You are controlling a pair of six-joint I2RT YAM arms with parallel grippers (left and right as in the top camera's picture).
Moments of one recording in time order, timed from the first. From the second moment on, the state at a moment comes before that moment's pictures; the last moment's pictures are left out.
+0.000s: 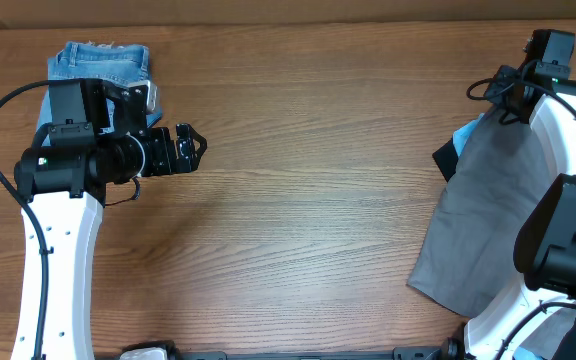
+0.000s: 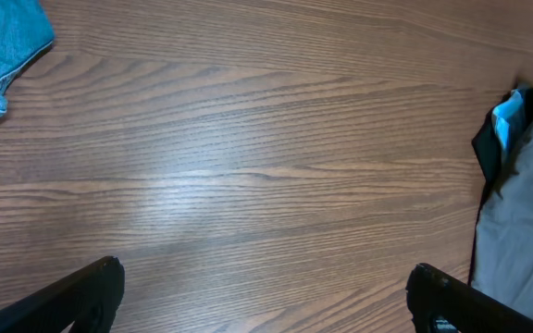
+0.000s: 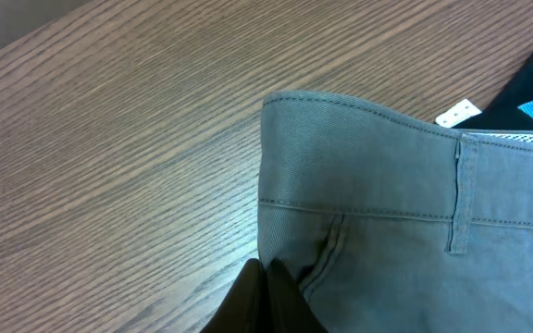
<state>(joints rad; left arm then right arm) 0.09 1.37 1.35 -1.00 0.43 -0.07 -0.25 2.00 1.59 -0.53 0.06 0.26</state>
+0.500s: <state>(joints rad) 0.11 1.37 1.39 -1.05 0.38 -0.11 -0.03 1.75 1.66 -0.63 0.07 0.23</state>
